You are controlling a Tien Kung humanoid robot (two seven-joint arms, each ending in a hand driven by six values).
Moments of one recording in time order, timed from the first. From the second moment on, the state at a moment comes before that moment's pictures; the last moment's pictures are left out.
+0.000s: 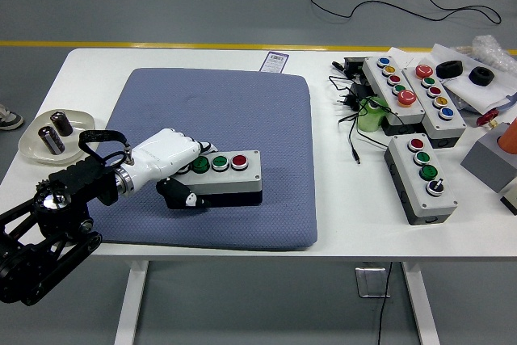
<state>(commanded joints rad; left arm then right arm) -0.53 0.38 -0.81 -1.24 2.27 -0.02 -0.10 0.11 -0.03 1.64 0.18 -1.63 -0.19 -0.29</state>
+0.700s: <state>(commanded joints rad) -0.43 0.37 -1.02 -1.44 2.27 -0.26 -0.04 0.11 -0.03 1.63 0.18 -1.63 -0.19 -0.29</state>
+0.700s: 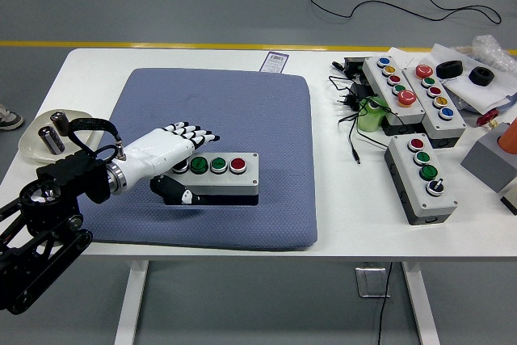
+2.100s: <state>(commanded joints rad) -0.40 0.37 -0.96 -1.63 1.99 -0.22 0.24 0.11 -0.03 1.63 0.18 -1.63 -0.19 -0.29</state>
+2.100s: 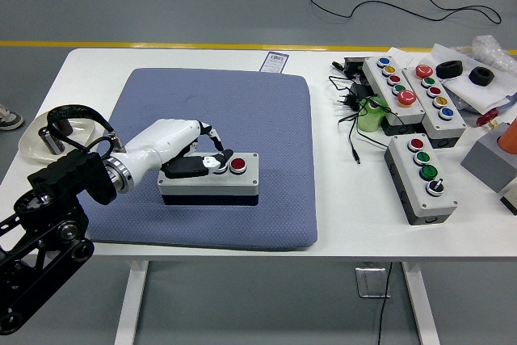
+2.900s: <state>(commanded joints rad) -0.41 0.38 -0.94 -1.61 2.00 -0.23 0.26 0.11 -0.03 1.63 0.18 -1.63 -0.19 -0.29</state>
